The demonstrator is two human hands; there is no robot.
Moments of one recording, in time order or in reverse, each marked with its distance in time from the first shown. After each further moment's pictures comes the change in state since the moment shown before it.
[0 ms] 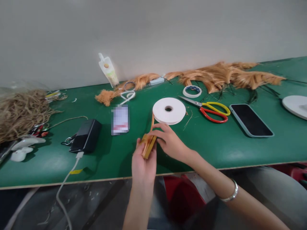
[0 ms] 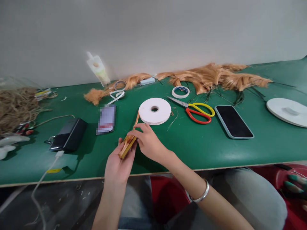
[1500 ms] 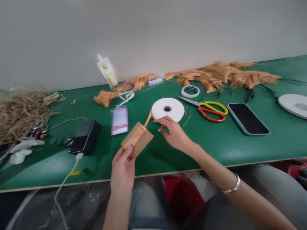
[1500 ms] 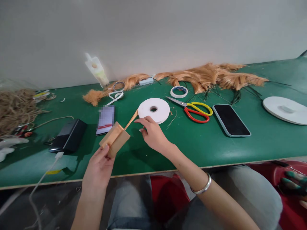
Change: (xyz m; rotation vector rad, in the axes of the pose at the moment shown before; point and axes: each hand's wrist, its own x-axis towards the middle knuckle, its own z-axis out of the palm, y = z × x) left_hand 0.011 0.040 -0.035 0.325 -0.157 0.290; right_hand 0.011 0.011 -0.019 0.034 0.074 0.151
